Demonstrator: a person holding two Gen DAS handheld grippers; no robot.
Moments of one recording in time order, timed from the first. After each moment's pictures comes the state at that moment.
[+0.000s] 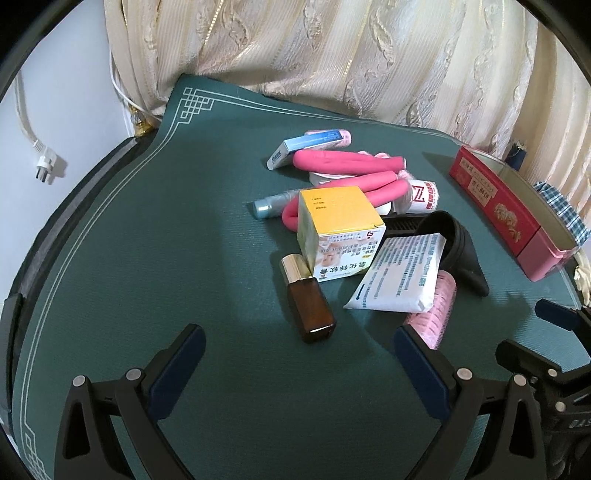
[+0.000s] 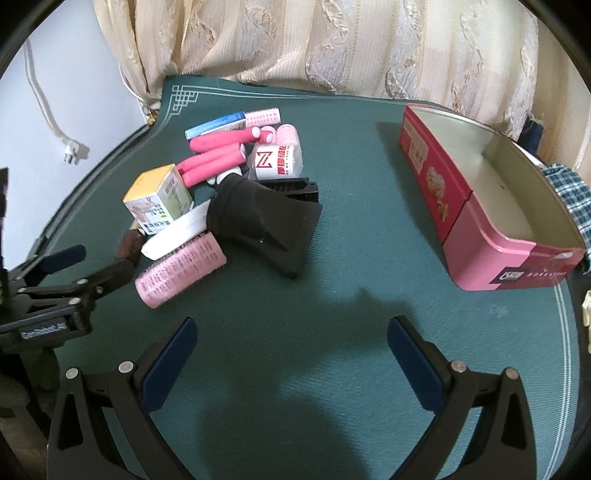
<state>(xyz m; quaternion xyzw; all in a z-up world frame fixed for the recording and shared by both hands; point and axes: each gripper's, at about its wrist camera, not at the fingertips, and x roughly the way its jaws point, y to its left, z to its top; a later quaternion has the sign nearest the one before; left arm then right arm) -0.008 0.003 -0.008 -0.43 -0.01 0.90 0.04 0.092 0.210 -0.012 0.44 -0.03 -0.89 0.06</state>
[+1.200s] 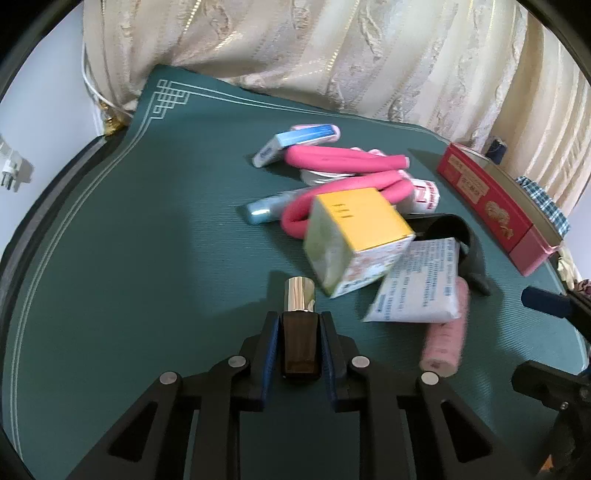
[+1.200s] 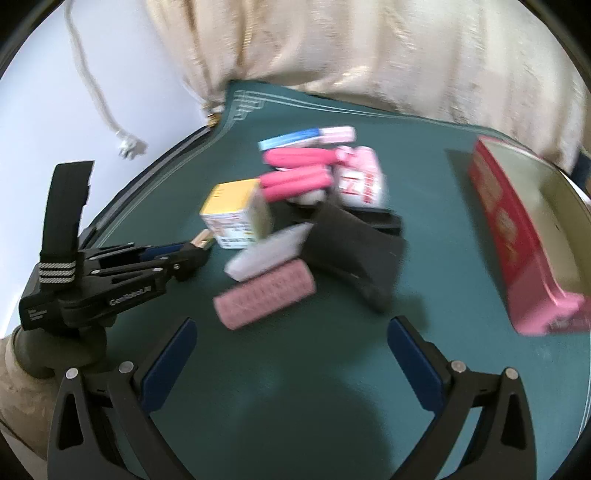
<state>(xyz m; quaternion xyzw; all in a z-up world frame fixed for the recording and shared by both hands) -0.033 -0.027 -0.019 -0.44 -0.02 0.89 0.11 0.083 0.172 -0.001 0.42 -0.02 -0.89 0.18</state>
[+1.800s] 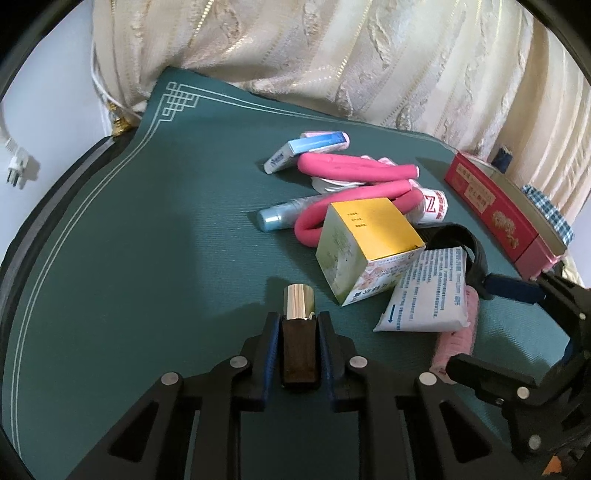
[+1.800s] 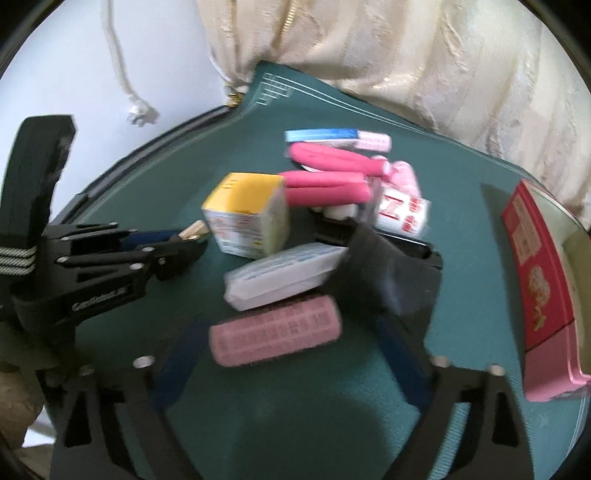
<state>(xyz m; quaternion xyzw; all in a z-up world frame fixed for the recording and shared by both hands) -0.032 -0.029 -0.016 -0.42 -0.03 0.90 0.09 0.055 0.143 -0.016 0.42 0.05 -0.88 0.21</state>
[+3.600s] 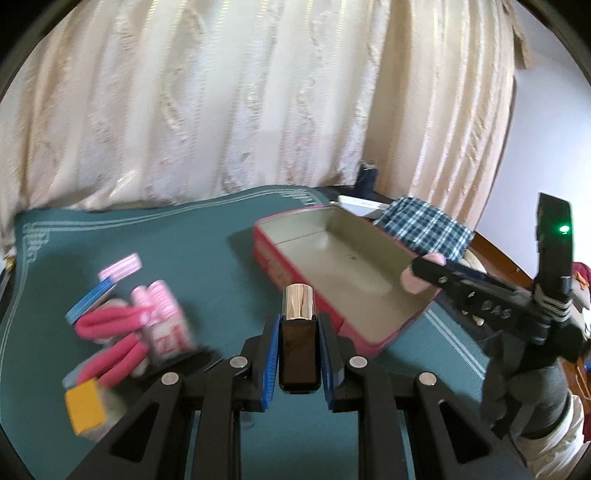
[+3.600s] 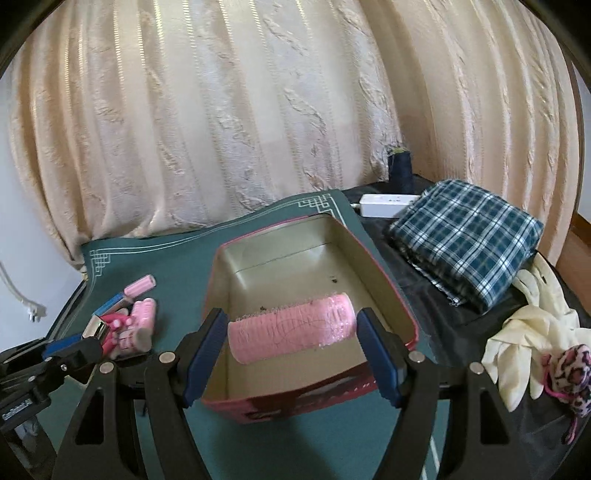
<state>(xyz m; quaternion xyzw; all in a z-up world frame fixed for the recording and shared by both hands) -0.049 0.194 0.086 -0.33 0.03 0.90 0.29 0.087 0.411 0.048 0.27 -0.15 -0.95 -0.07</state>
